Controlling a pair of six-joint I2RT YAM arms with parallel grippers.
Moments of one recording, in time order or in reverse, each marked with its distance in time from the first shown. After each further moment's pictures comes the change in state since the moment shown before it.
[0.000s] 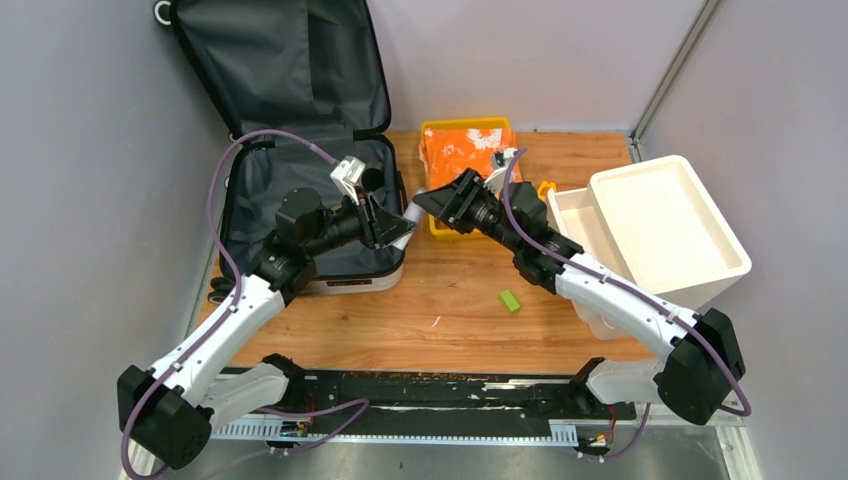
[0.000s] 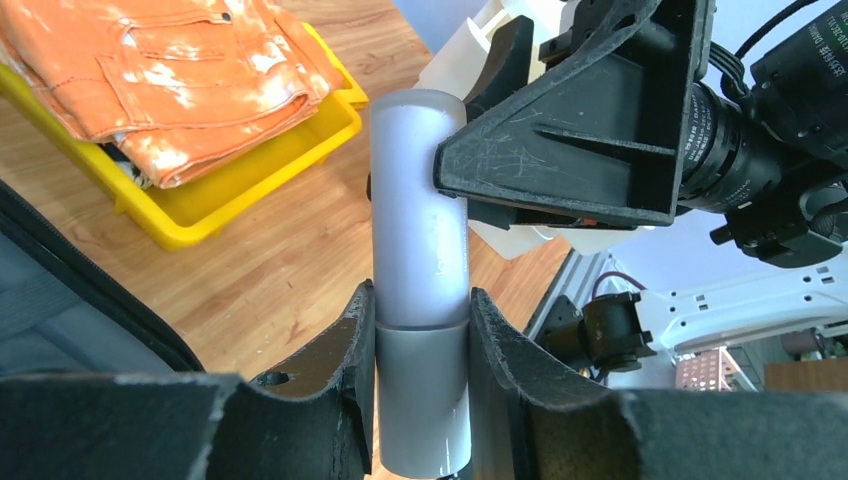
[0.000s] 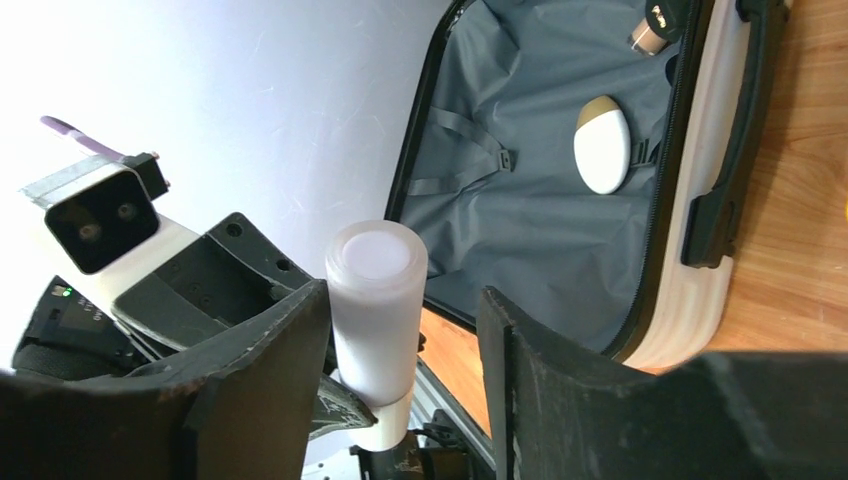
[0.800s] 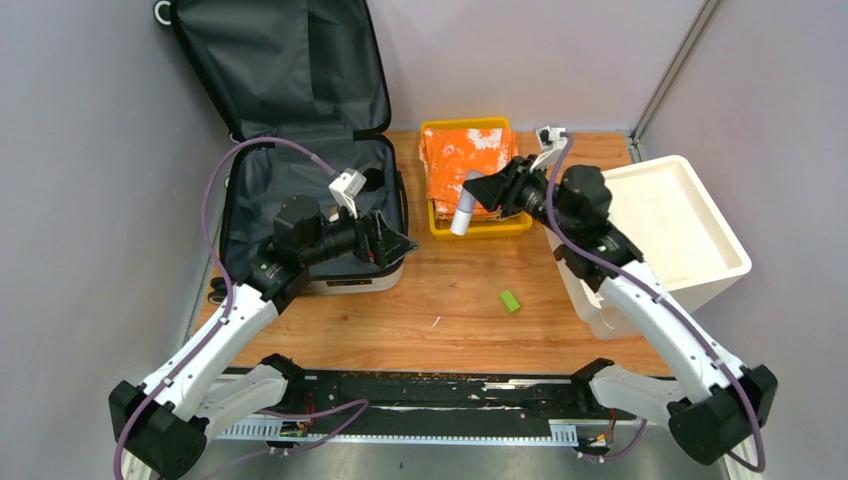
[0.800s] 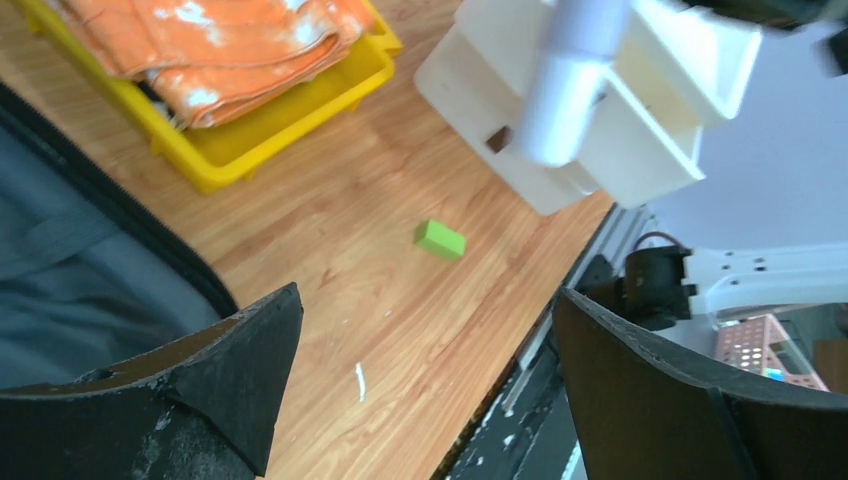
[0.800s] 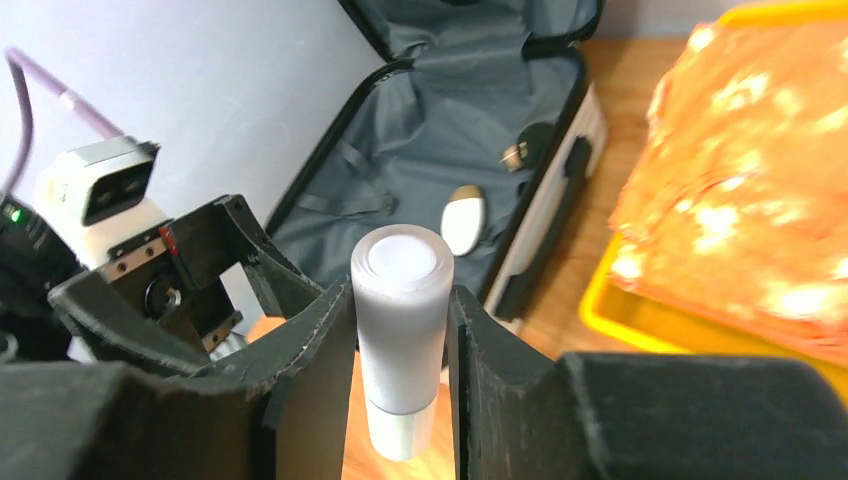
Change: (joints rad) left arm -0.006 -0.069 -0.019 -0.122 -0.011 0.072; right arm -0.198 -0.152 0.037 -0.129 -0.169 -0.396
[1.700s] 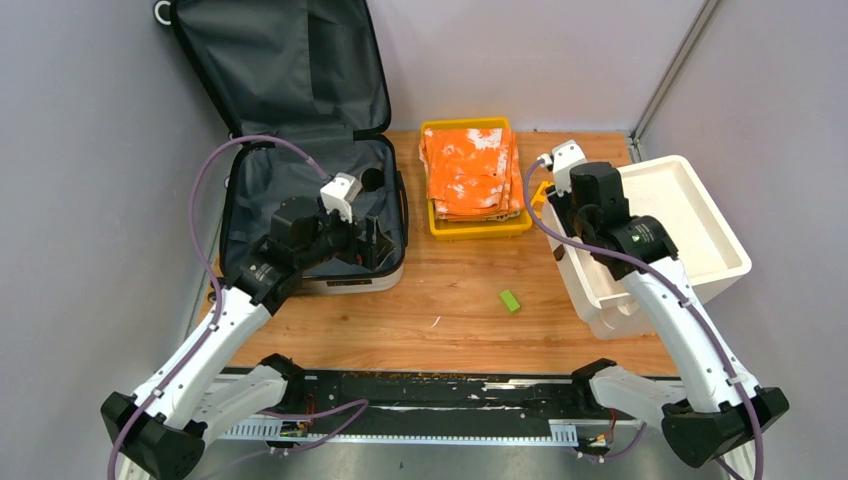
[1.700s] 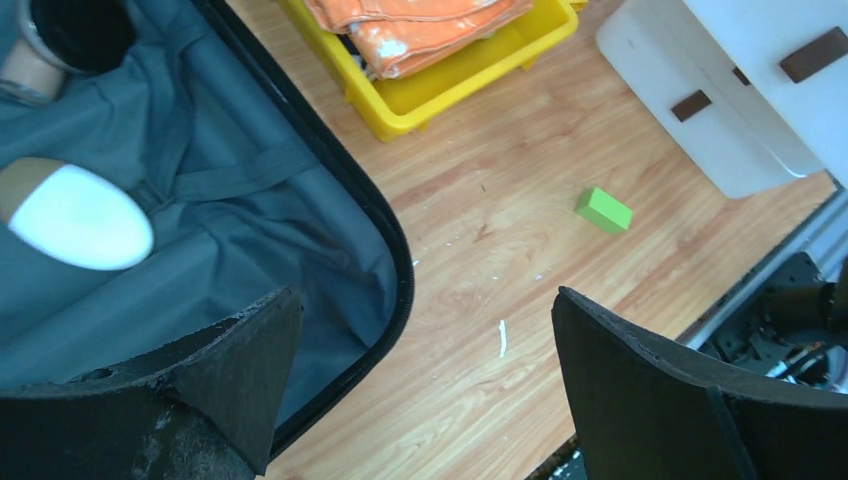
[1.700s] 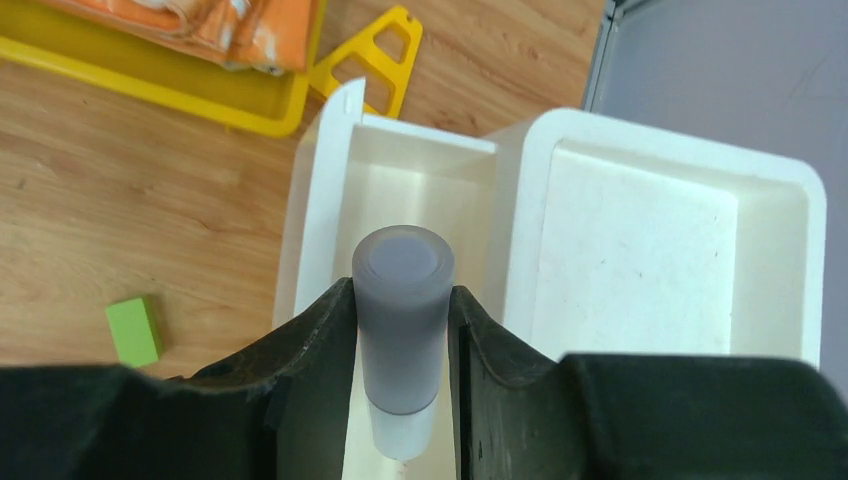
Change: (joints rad) left arm 0.000 -0.025 0.065 -0.299 -0.267 0.252; right arm -0.118 -0.044 0.272 -0.883 0.636 -0.952
